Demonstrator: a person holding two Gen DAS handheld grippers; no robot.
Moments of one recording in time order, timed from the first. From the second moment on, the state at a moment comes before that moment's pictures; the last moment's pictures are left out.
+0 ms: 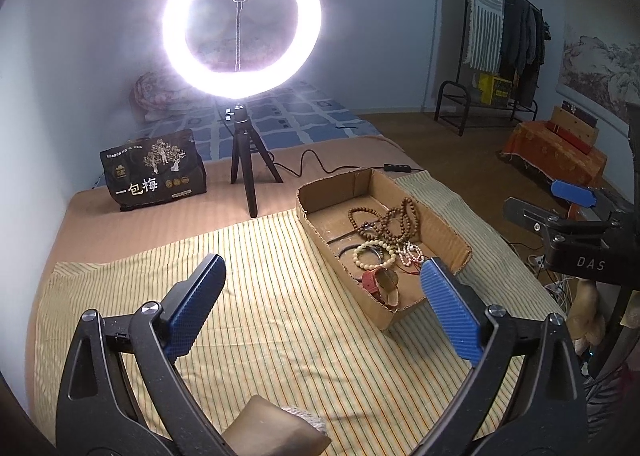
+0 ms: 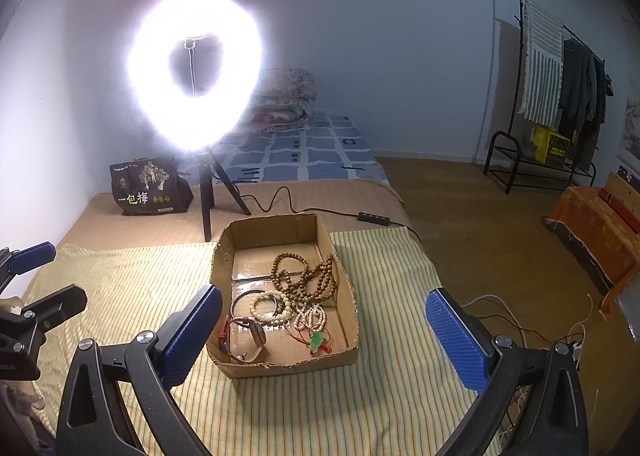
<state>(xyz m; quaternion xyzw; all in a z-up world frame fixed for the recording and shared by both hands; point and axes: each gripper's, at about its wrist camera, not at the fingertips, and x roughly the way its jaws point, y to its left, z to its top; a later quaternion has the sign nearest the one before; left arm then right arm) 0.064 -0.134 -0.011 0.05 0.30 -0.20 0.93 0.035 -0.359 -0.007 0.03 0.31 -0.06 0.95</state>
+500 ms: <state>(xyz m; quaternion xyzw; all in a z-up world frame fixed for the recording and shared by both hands) 0.063 -0.129 -0.008 0.04 0.30 -0.19 0.94 0.036 -0.357 -0.012 0.02 0.31 -0.06 0.95</state>
